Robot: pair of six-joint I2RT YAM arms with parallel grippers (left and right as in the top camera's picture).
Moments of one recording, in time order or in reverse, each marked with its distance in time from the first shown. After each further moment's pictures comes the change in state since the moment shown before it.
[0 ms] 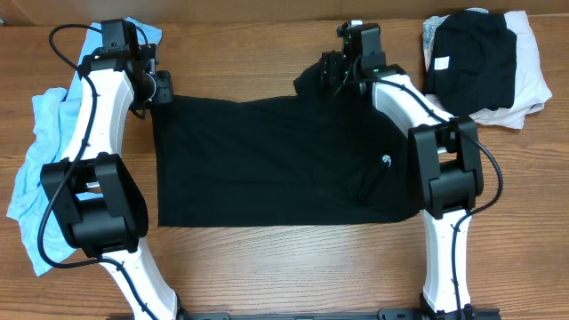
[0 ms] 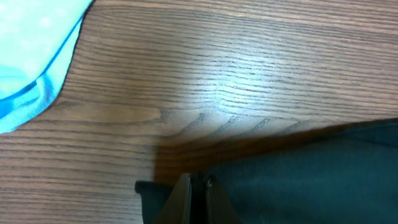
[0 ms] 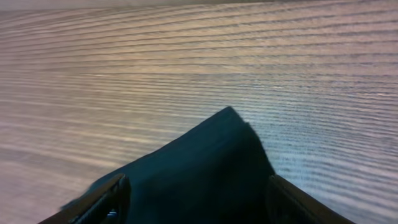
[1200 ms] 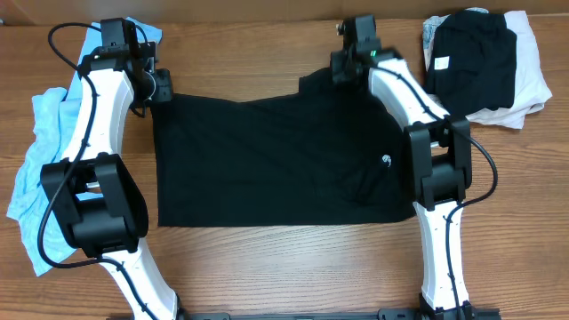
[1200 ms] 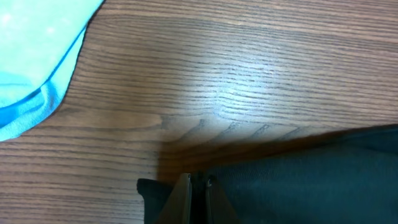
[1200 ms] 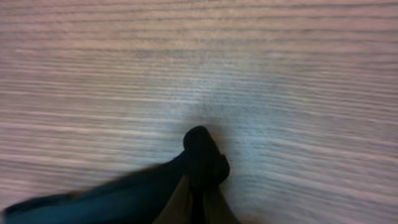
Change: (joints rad) left arm 0.000 0.000 0.000 0.020 -0.002 0.000; right arm 0.000 0.095 0.346 -0.455 0.134 -0.041
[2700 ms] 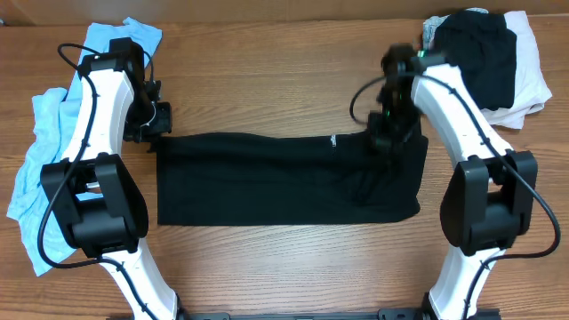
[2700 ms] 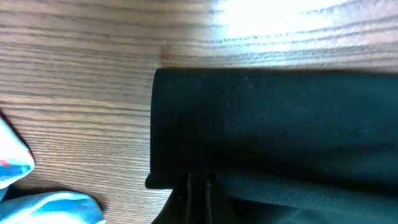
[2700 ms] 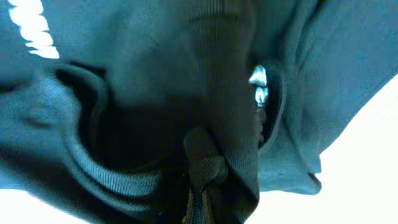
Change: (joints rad) left arm 0.000 0.000 -0.013 -0.397 -0.098 0.045; right arm -0.068 -0.444 -0.479 -0.772 -0.188 0.129
